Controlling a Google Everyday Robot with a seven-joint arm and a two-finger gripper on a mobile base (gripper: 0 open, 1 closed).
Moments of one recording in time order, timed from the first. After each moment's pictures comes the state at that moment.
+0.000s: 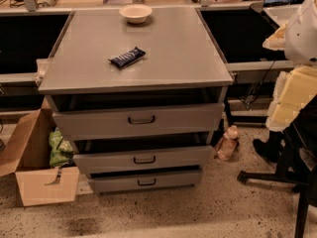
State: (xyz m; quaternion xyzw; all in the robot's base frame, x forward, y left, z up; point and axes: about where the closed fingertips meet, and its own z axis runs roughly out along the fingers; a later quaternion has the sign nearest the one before) arm 0.438 -0.215 0.982 -0.60 0.78 -0.04 0.17
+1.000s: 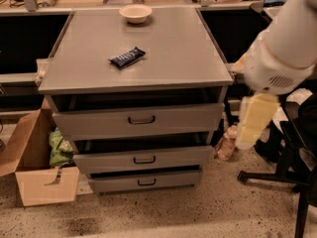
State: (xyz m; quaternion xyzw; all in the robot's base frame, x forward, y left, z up) arm 0.444 -0.179 0.931 -0.63 0.76 -0.03 0.15
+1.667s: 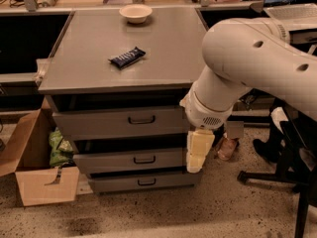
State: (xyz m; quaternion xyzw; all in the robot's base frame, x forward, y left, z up) arm 0.461 -0.085 0.813 -0.69 0.71 0.03 0.14
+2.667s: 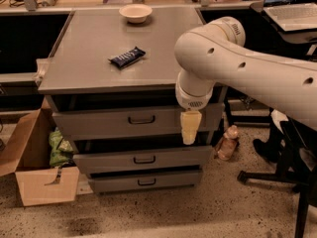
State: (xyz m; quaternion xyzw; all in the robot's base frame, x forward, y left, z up) arm 0.565 -0.092 0.780 -0.71 0.69 -0.08 0.13
